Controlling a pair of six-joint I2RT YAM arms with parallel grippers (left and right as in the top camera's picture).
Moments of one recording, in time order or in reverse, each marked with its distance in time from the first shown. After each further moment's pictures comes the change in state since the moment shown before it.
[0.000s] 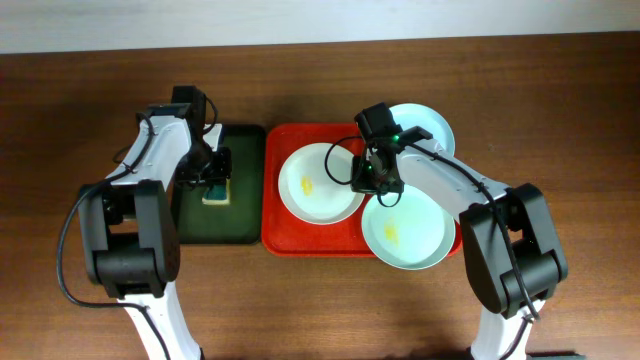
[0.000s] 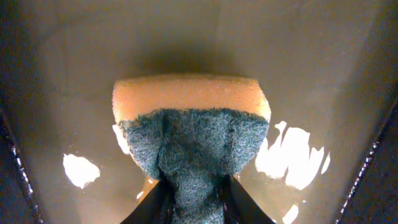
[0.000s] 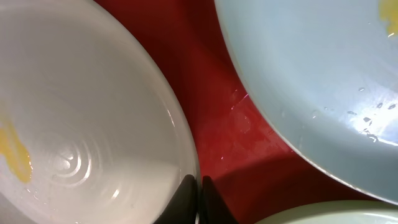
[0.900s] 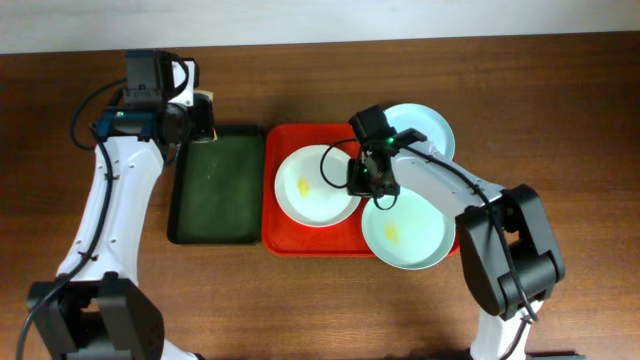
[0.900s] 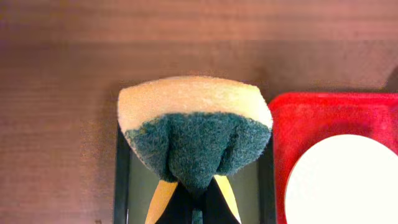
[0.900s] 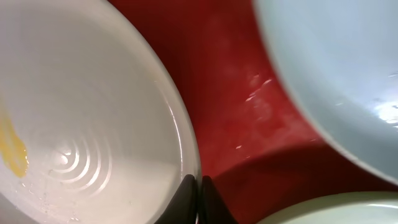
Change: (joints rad) left arm 0.000 -0.398 -0.041 0.231 -0.016 0.000; right arm 0.035 0.000 0.000 -0.012 0.003 0.000
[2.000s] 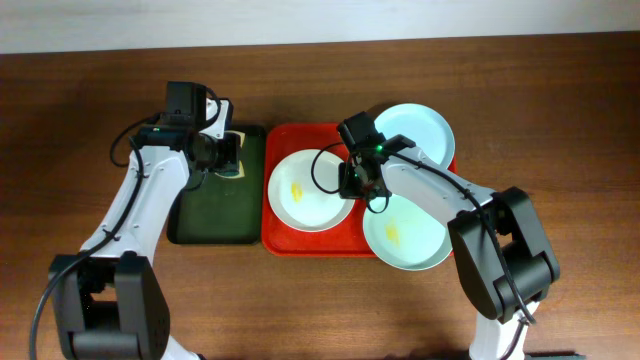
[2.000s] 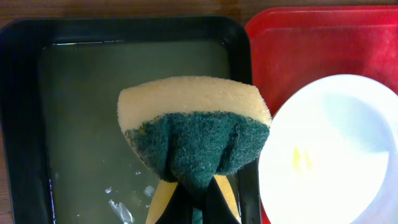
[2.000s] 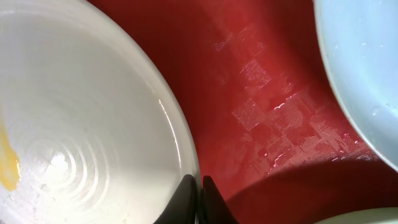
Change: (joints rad) left arm -0.066 0.037 -0.177 0.042 0.075 0.000; right arm 0.043 0.000 -0.015 0.049 0.056 0.000
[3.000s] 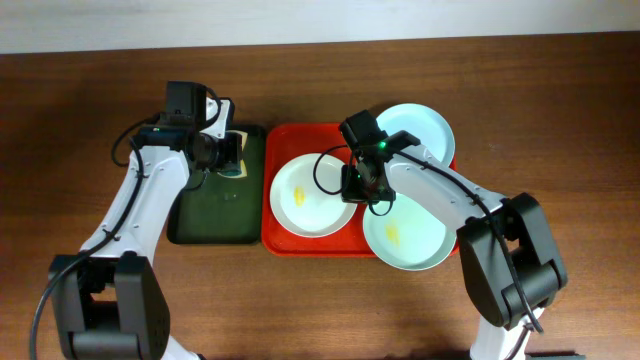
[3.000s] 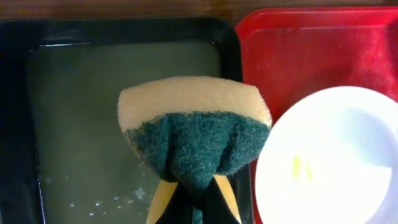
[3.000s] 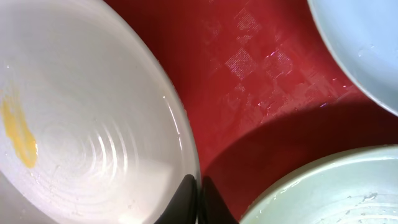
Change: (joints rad) left arm 0.000 0.000 0.000 0.002 0.027 0.000; right arm 0.000 -0.039 0.023 -0.125 -0.040 0.031
